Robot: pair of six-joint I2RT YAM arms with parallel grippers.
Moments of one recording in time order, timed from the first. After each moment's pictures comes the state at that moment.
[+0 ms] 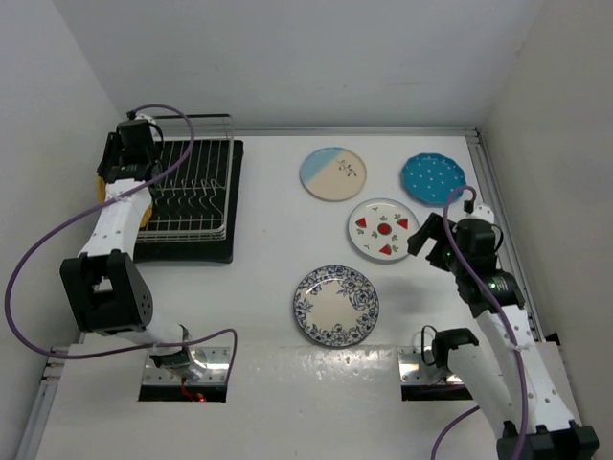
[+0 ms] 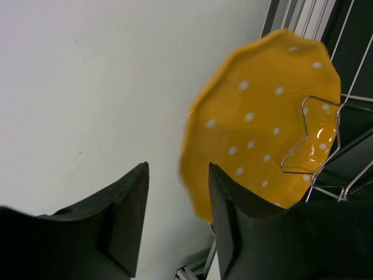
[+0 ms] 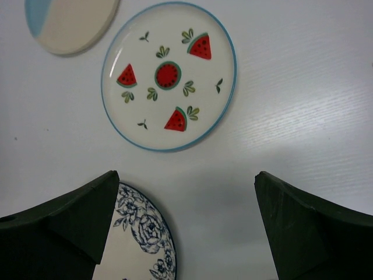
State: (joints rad) left arm 0.15 1.51 1.30 -0.29 -0.72 0.53; right arm 0.11 0.66 0.61 -0.58 0.09 0.50
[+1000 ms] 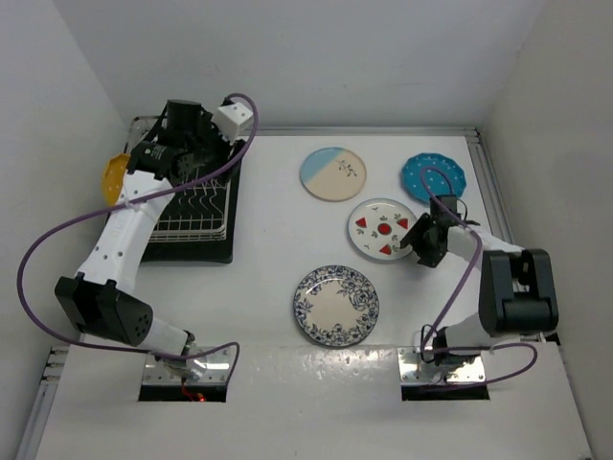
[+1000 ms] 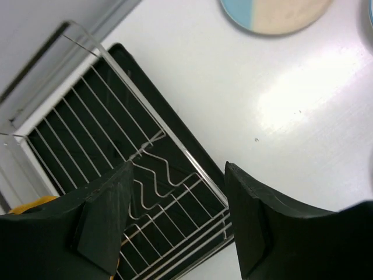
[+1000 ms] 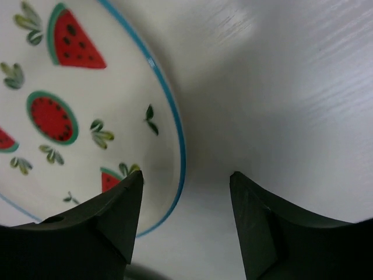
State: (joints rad) left arm -0.21 1.45 1.62 -0.76 0.16 0.46; right arm -0.01 1.47 0.67 -0.31 0.01 0.70
